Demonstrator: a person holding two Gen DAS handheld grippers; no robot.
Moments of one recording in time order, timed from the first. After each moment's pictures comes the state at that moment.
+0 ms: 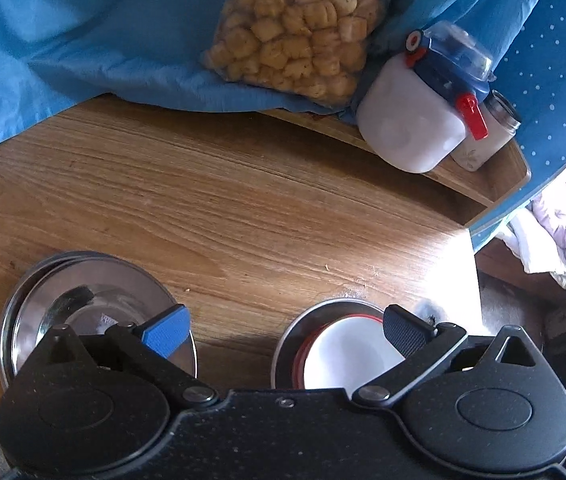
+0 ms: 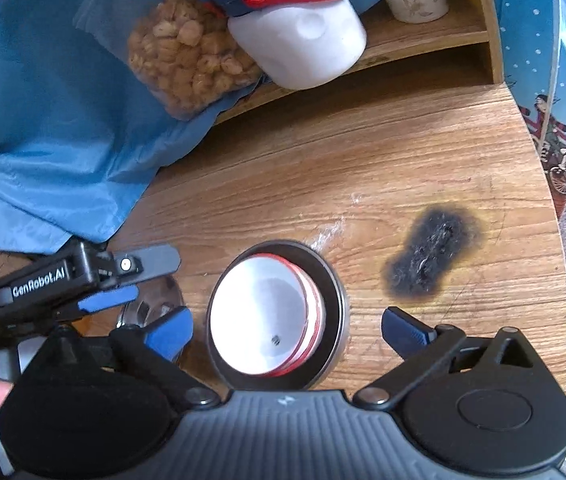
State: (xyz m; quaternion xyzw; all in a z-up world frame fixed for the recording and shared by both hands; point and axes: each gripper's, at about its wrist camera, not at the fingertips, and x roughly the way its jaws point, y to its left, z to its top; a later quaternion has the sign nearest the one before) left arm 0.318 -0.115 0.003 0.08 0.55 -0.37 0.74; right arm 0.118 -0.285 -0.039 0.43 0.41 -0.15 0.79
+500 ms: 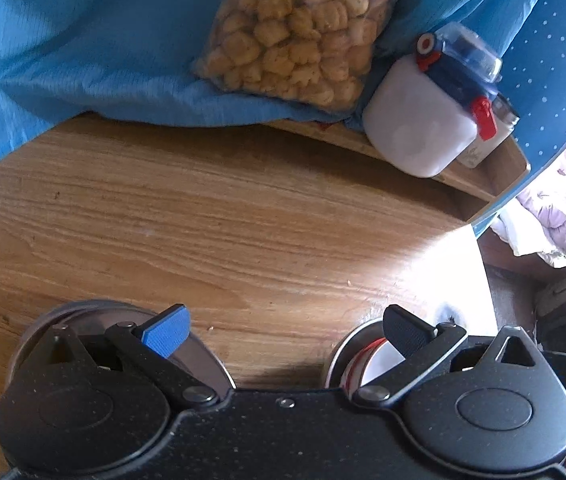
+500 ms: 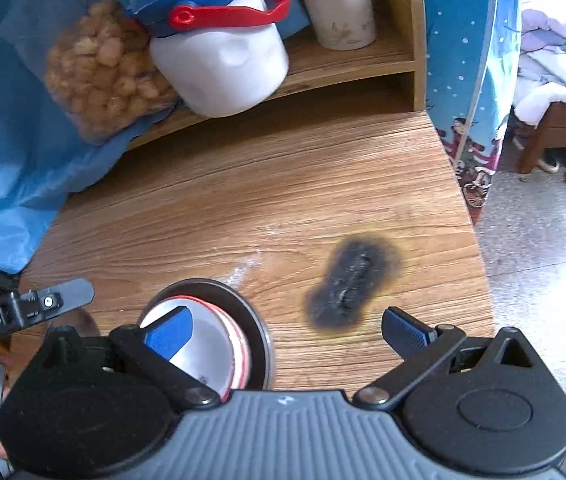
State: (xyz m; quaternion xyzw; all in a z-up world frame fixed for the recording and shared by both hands) left arm 0.353 -0.106 -0.021 0.09 0.54 -0.42 0.72; right arm 0.133 -0.291 -0.037 0.37 0.44 -0.29 0.76
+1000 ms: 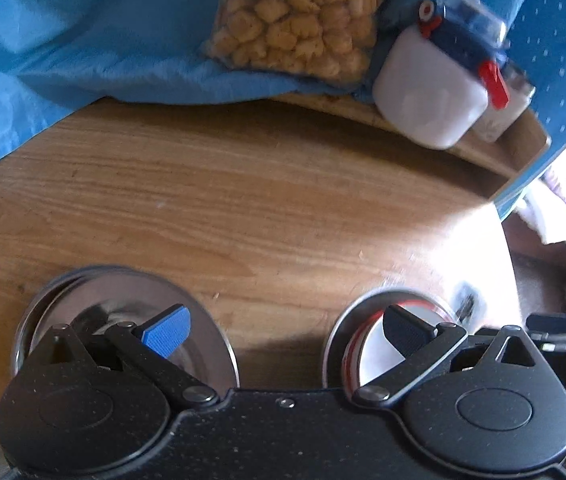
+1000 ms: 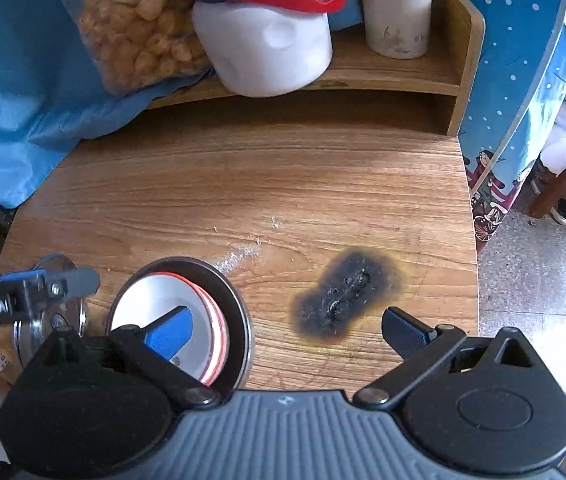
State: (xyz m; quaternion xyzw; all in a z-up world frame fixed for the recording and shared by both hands) left arm 0.323 -0.109 -0.023 0.14 0.54 -0.38 0.74; right arm 0.147 -0.296 -0.037 0.30 0.49 -0.23 0.78
